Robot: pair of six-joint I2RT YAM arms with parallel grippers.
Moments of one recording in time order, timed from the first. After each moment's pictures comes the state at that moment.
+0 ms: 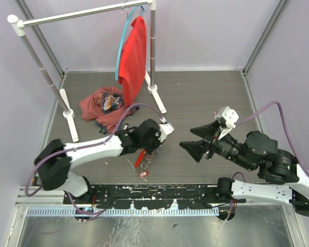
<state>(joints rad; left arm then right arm) -1.02 1.45 0.94 -0.29 -0.03 0.02 1.25 0.63 1.18 -0.62 0.29 0.23</state>
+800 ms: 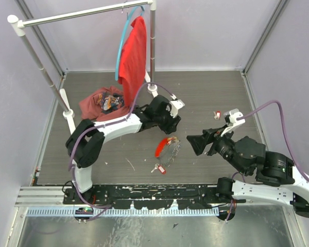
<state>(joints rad) -0.87 1.92 1.37 -0.15 0.21 0.05 1.25 0.56 1.06 -0.74 0.63 0.52</state>
